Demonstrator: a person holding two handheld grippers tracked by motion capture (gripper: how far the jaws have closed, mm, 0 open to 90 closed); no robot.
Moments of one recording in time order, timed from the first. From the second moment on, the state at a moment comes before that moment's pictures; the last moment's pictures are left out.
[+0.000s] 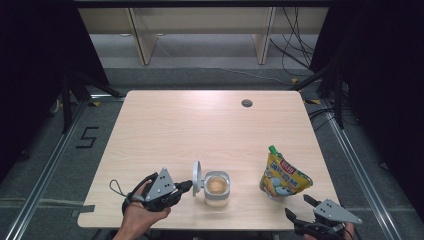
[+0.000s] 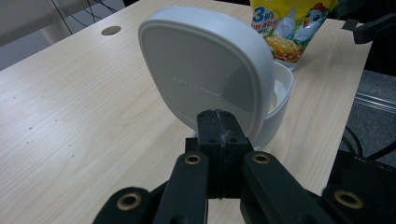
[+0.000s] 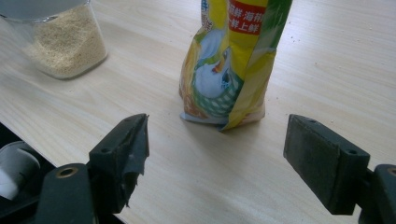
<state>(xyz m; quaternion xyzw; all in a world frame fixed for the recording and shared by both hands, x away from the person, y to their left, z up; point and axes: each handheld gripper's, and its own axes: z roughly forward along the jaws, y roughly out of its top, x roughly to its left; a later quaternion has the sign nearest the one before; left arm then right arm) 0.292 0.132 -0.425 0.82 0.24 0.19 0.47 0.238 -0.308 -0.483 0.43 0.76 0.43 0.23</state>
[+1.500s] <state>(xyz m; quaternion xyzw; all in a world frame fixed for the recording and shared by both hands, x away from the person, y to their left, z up) 0.290 0.131 -0.418 0.82 0.23 0.16 0.50 0.235 -0.306 -0.482 0.44 0.75 0.43 0.22</state>
